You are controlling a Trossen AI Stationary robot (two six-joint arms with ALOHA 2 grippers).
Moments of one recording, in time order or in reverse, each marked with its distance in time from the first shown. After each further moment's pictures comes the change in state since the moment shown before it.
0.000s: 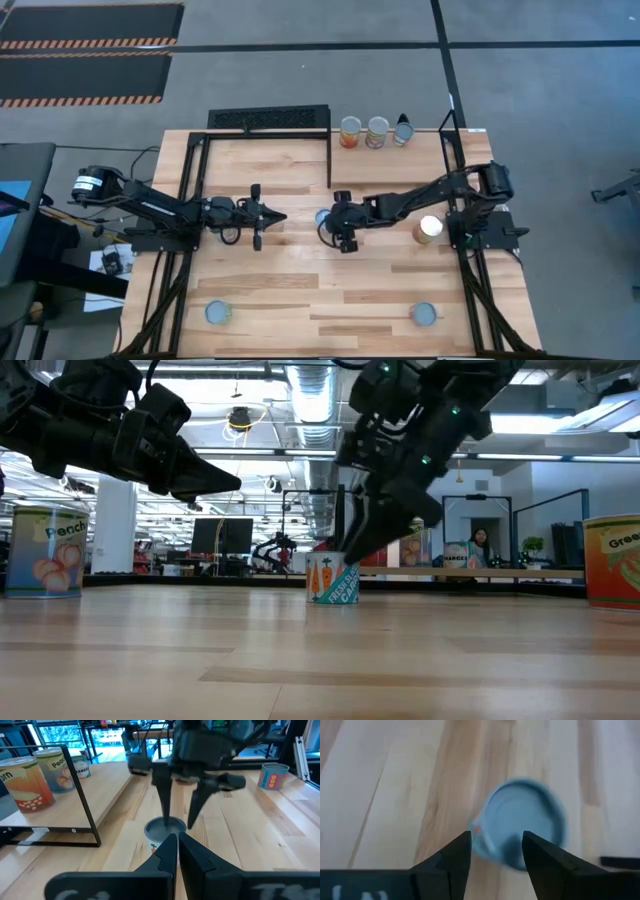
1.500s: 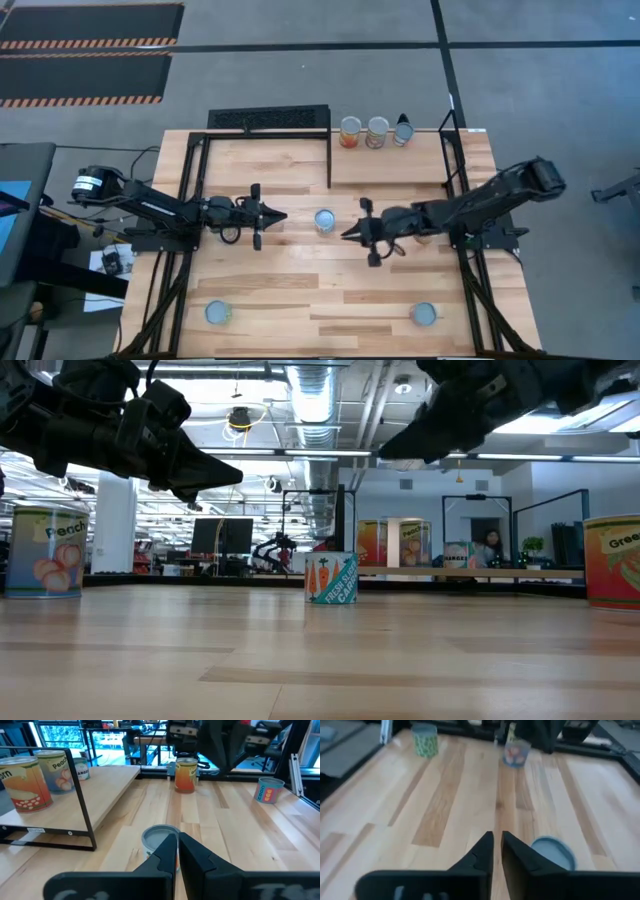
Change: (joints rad) left arm 0.000 -0.001 0.000 0.035 0.003 -0.056; right arm 0.162 -0.422 -0.370 0.414 -0.027 0.164
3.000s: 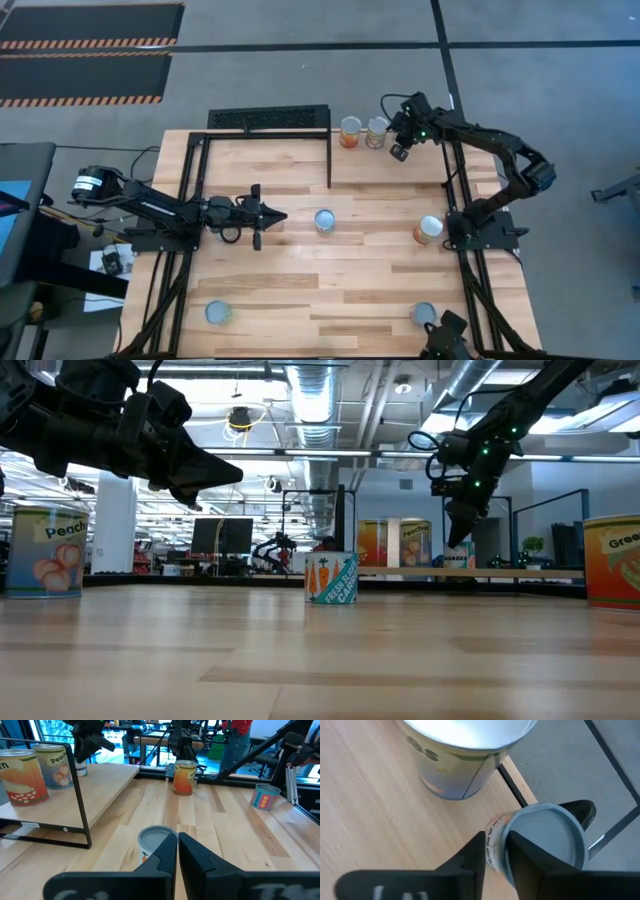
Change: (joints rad) left arm 0.000 0.000 0.000 0.006 0.004 -0.058; right arm -1.163 0.117 0.288 -0.739 -0.118 -0.379
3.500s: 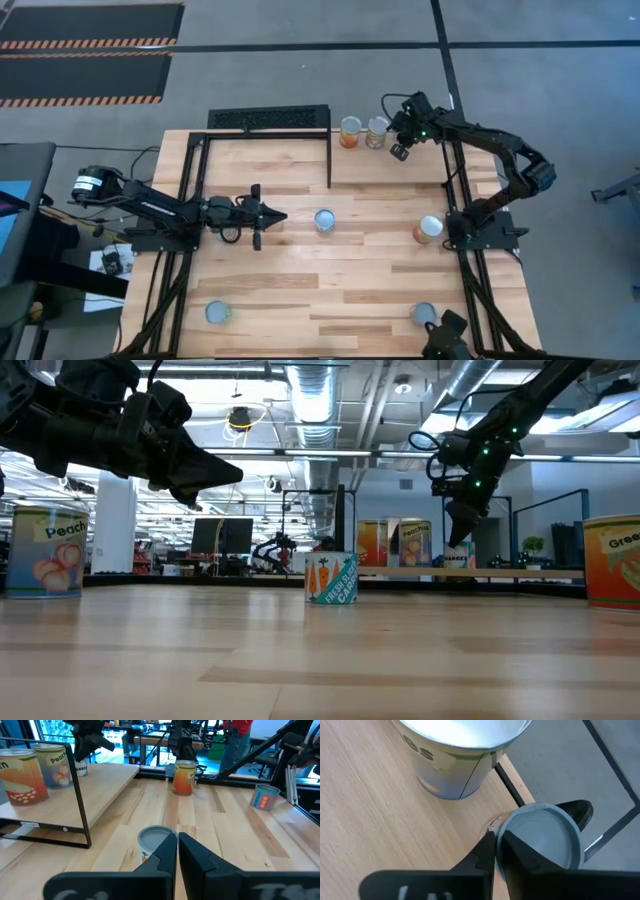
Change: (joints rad) left arm 0.000 0.000 0.000 0.000 0.000 -0.003; right arm -0.004 0.000 0.000 0.001 0.000 -0.008
